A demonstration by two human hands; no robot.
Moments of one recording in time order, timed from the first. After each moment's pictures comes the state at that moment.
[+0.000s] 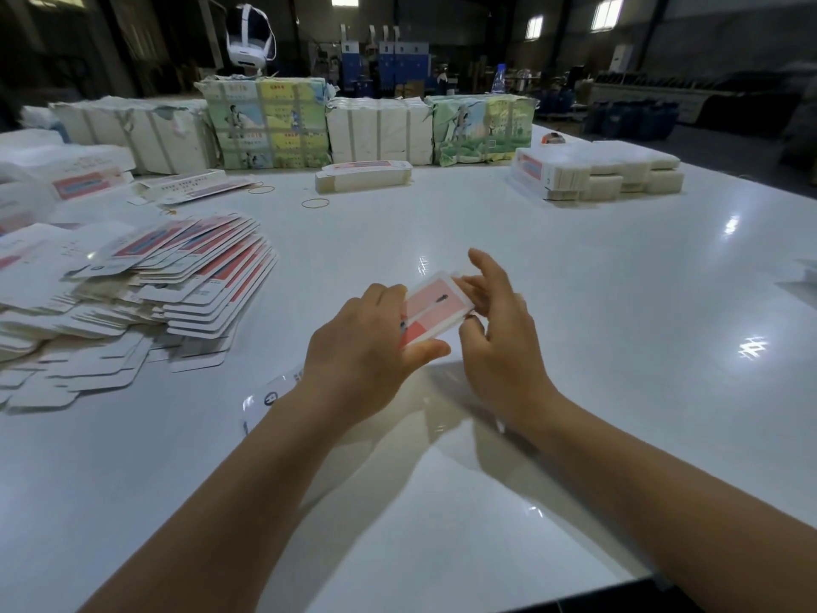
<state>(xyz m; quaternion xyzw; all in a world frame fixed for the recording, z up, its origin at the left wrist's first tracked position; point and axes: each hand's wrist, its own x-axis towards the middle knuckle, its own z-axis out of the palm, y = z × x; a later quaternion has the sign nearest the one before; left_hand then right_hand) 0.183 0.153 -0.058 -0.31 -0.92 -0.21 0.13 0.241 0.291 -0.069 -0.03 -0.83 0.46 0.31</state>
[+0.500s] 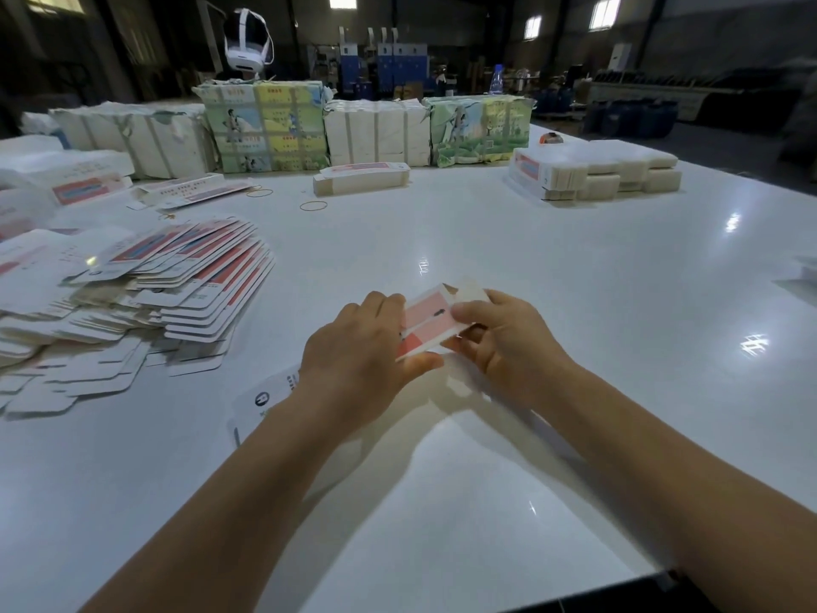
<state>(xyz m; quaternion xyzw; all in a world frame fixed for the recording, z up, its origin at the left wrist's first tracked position) 0.187 0.155 -0.062 -0.31 -0.92 -0.14 0.17 0.233 0.311 -0.057 -0.14 -0.56 0.81 0.11</state>
